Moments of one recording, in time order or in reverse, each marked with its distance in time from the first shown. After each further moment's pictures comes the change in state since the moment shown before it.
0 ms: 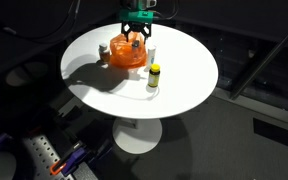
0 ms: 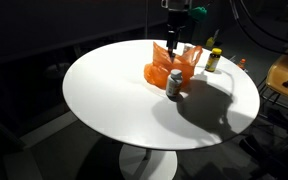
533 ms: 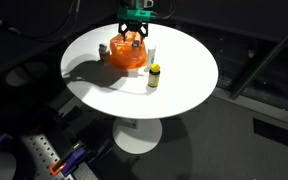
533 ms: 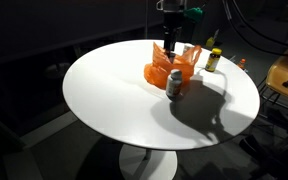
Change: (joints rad) arm 0.023 0.044 0.007 0.080 -0.001 -0.097 0.000
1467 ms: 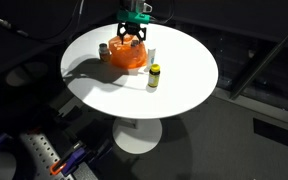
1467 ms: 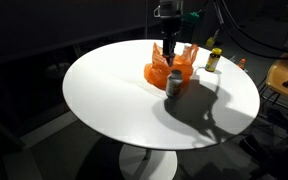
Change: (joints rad) arm 0.000 0.074 0.017 0.095 0.000 -0.108 0.000
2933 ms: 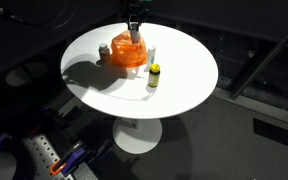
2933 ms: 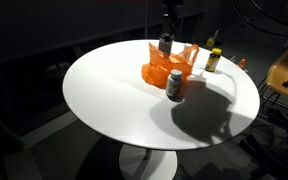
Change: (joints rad) arm -0.009 -0.132 -0.001 -0.006 0.020 -0.018 0.019
